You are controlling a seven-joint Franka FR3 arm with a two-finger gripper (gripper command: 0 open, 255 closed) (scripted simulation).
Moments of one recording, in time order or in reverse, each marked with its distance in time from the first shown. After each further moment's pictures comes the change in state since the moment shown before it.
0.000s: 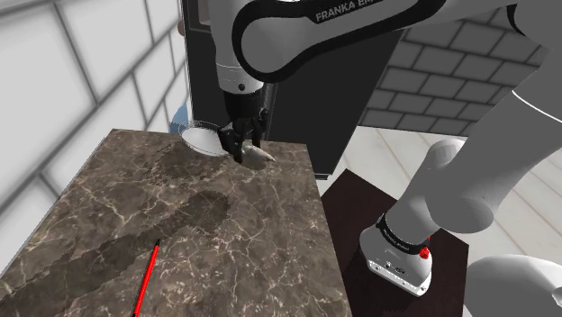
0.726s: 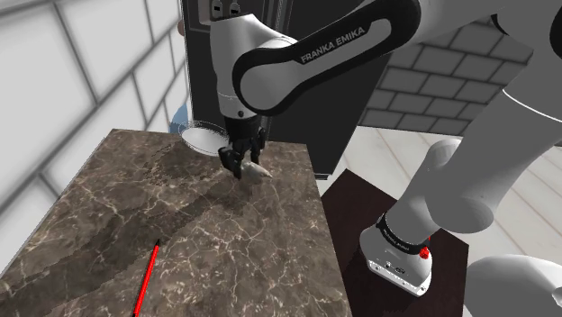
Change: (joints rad) arm 0.002 0.064 0.004 -0.083 -0.010 0.146 0.003
